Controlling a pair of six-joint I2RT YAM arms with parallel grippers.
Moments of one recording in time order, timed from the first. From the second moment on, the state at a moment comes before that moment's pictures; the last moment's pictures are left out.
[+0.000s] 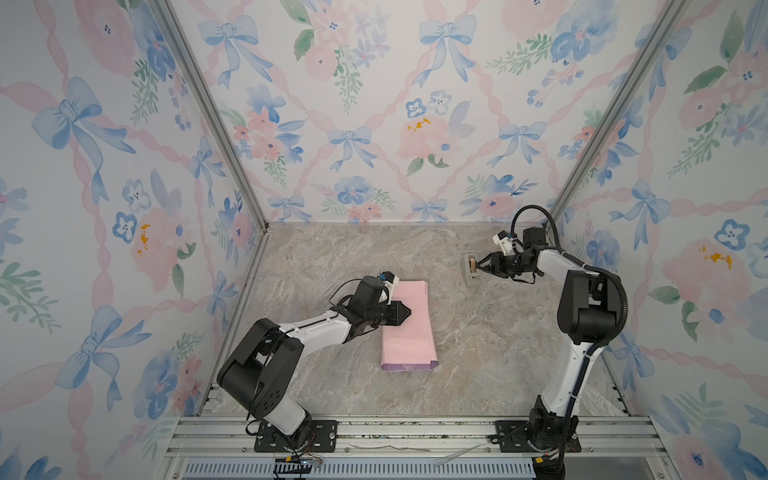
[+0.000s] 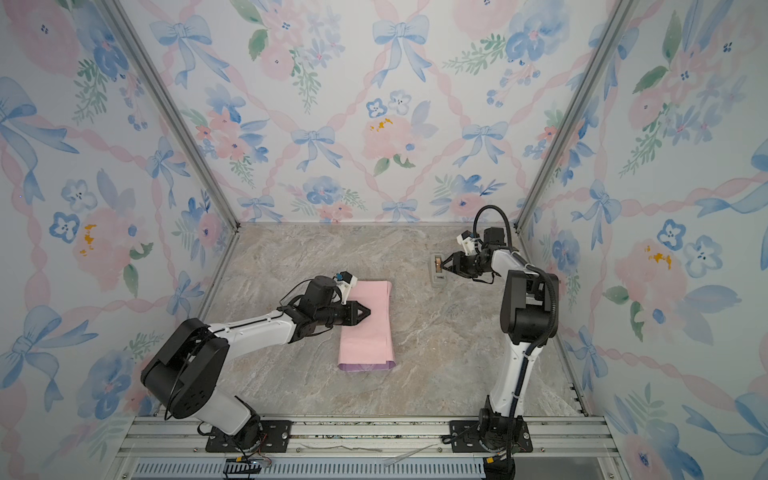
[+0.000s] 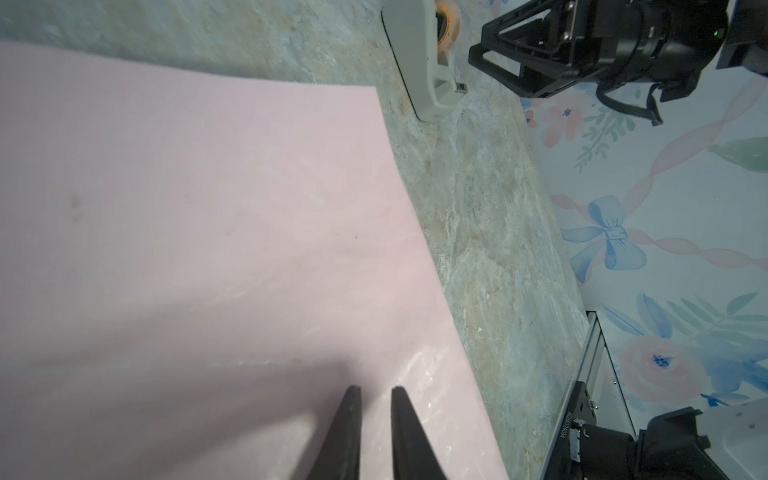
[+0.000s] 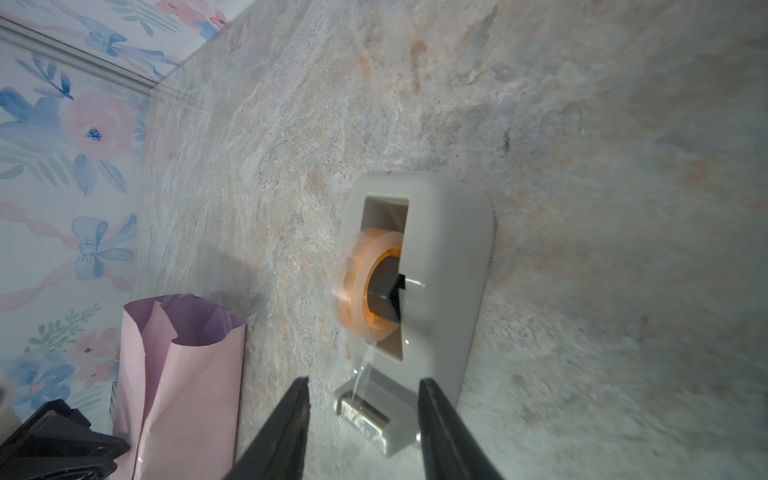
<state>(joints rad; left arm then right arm) -0.59 1.57 0.78 0.12 0.39 -0.57 -0.10 2.11 1.54 -0.54 -0.77 0.03</state>
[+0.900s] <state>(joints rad) -0.59 1.57 0.78 0.11 0.39 -0.57 -0.10 2.23 1.65 -0.71 -0.90 -0.10</state>
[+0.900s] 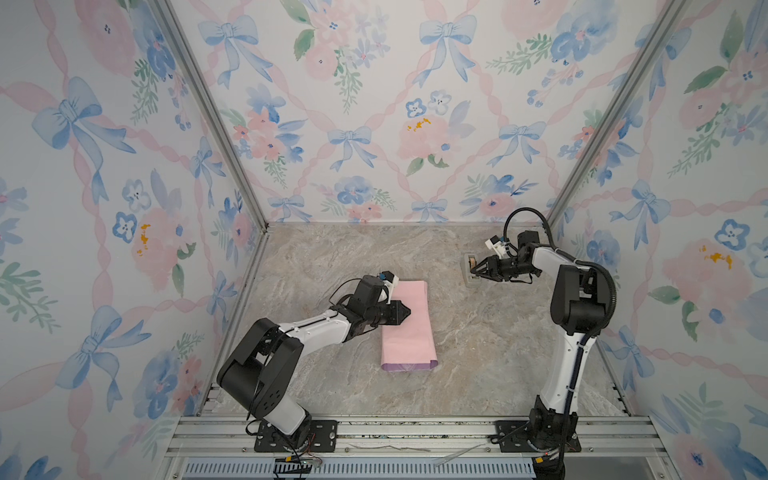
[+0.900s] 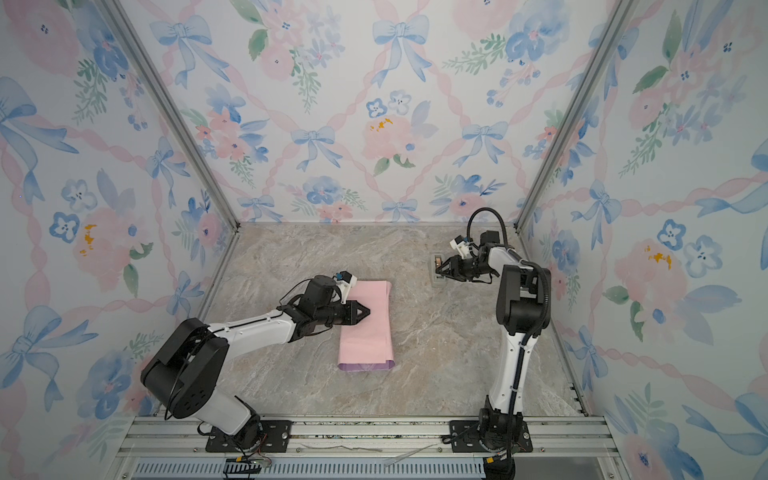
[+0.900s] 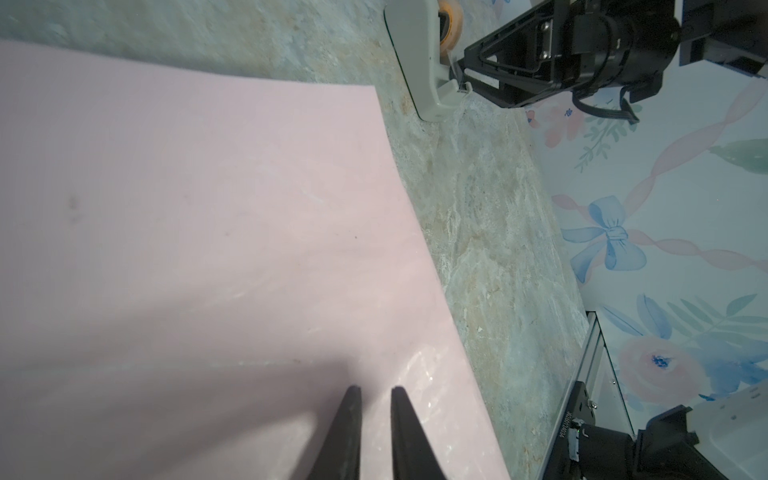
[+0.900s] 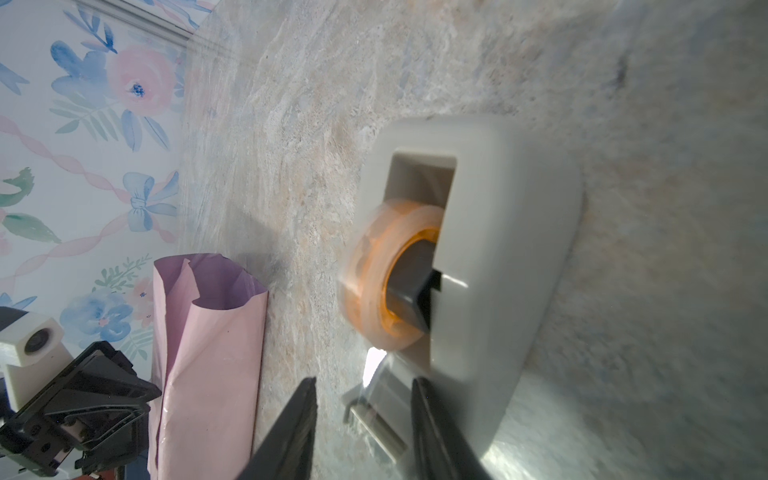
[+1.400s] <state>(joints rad) -0.59 1.57 0.78 0.11 0.39 -0.57 -0.10 2.29 1.72 -0.77 -0.96 -0.14</state>
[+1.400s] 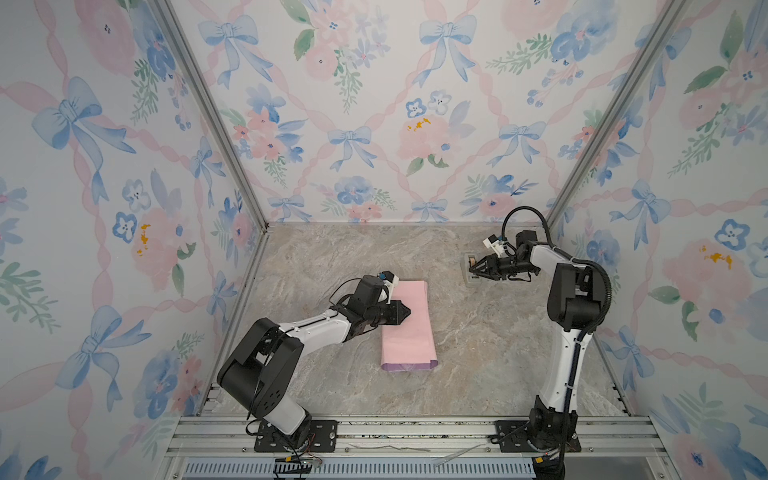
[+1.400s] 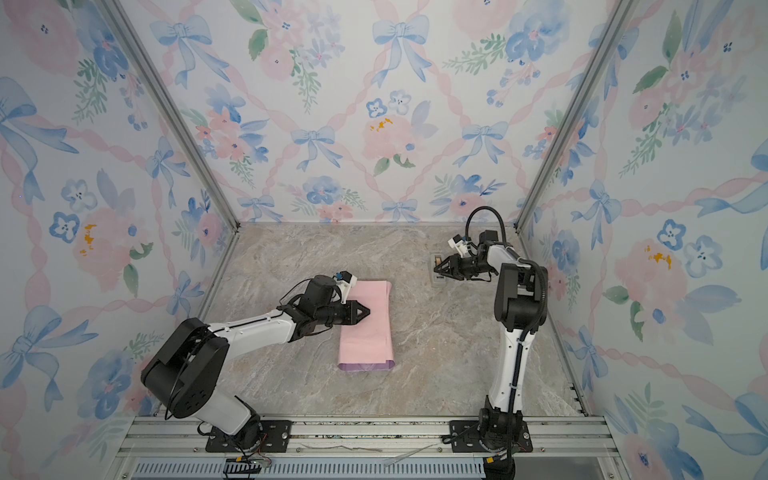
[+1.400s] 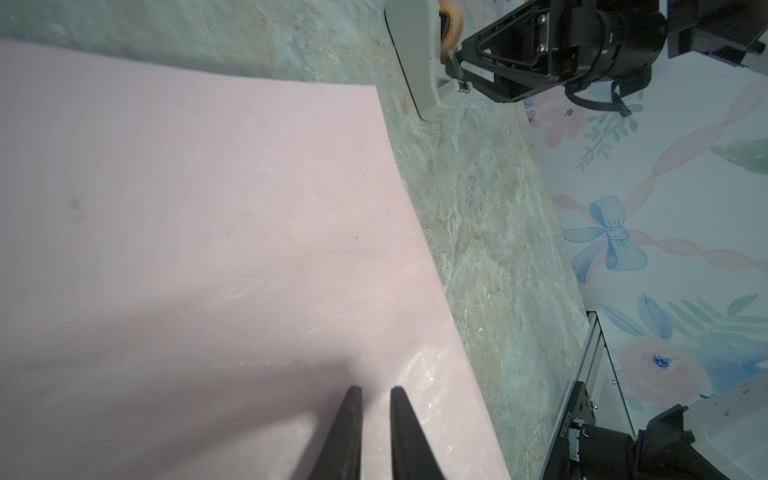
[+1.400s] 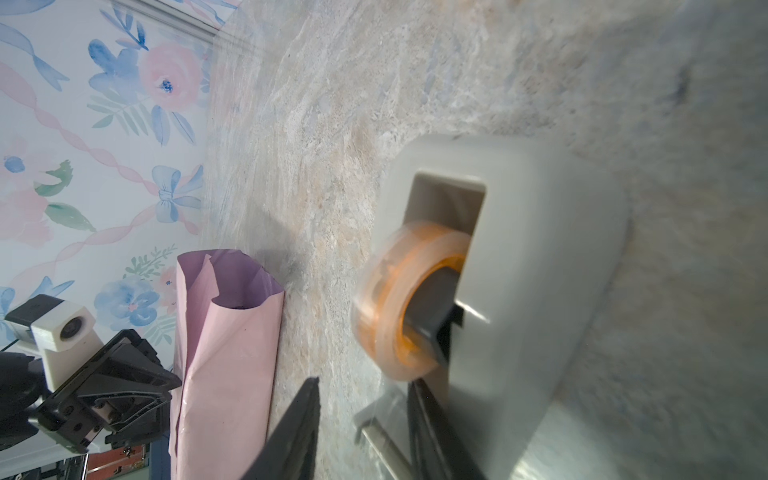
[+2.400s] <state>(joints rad) -0.59 1.58 0.79 0.11 0.39 -0.57 -0.10 2.30 1.72 -0.77 -0.99 -0.13</state>
